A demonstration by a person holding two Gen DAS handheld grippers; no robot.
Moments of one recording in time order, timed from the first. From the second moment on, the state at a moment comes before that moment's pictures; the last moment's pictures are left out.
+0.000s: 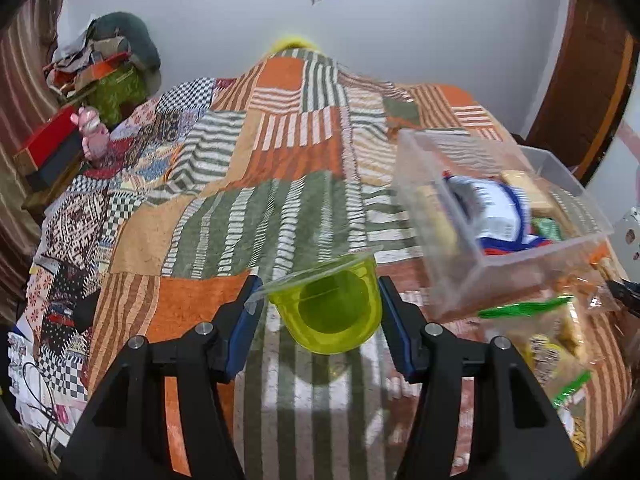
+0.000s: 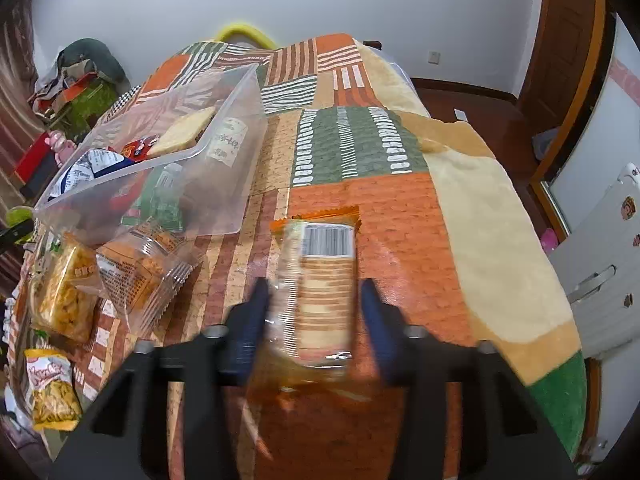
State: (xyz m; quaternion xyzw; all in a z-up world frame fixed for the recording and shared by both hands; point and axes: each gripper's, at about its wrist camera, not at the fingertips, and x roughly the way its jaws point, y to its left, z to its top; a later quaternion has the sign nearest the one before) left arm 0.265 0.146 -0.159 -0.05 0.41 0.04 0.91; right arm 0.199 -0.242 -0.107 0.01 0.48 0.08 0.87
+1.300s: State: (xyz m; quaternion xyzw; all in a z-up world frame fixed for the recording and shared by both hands) left arm 0.339 -0.011 -0.103 -0.02 0.39 -0.11 0.91; right arm 0.250 -0.174 -0.039 0.01 0.36 0.18 0.92
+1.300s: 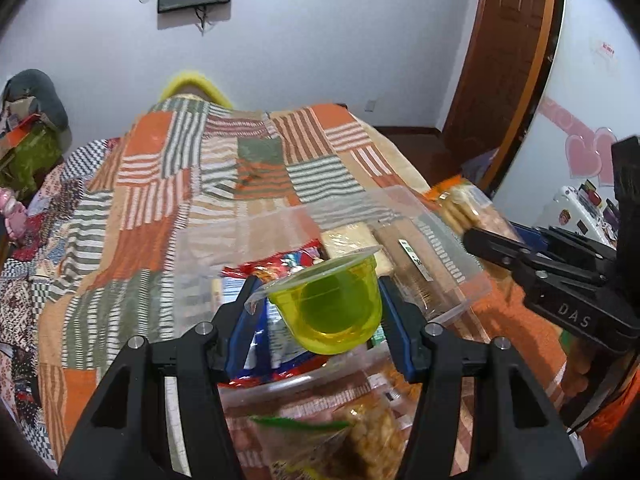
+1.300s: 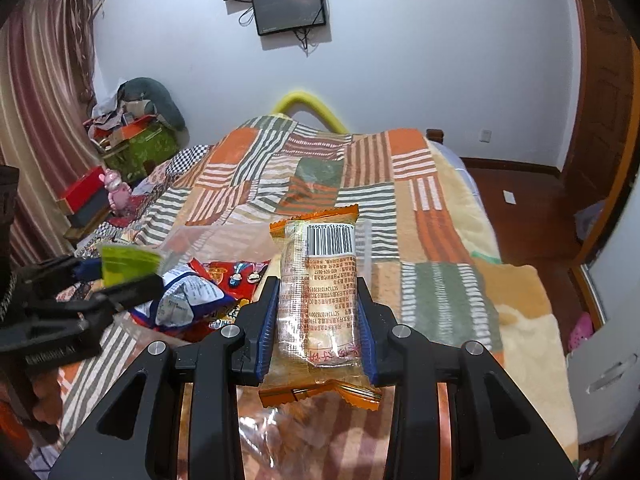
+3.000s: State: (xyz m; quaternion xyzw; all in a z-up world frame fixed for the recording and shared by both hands) left arm 0.271 0.017 -0.107 -0.01 0.43 -0.09 0.90; right arm 0.207 -0.170 -0.038 -0.03 0.38 0.20 0.90
